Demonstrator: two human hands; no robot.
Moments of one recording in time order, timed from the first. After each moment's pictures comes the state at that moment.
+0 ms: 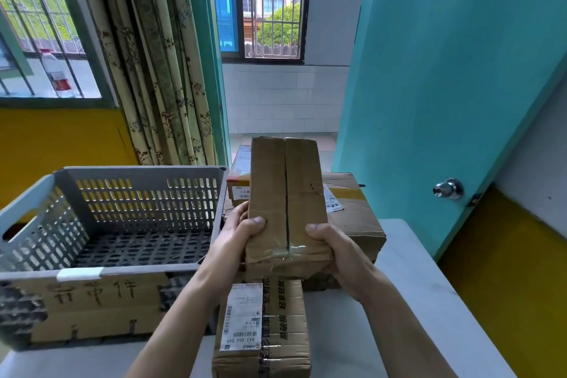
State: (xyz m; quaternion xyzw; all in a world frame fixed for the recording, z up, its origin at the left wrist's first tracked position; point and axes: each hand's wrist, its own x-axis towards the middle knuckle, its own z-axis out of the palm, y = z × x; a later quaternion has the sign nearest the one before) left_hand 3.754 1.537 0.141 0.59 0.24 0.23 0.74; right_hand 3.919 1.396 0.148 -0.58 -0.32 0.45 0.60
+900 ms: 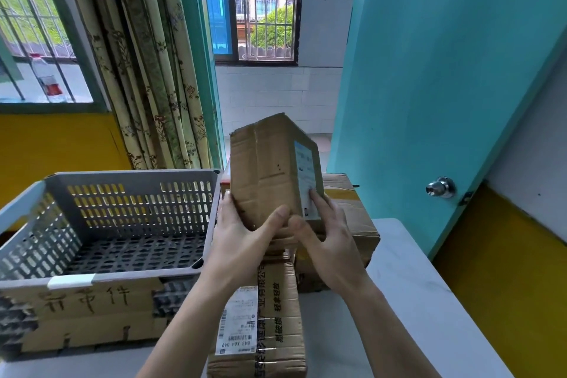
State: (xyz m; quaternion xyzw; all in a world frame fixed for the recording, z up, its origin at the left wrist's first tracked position) left_hand 3.770 1.504 0.187 0.73 0.37 0.28 0.51; right_hand 3.900 1.396 0.160 -0.74 -0.39 0.14 0.53
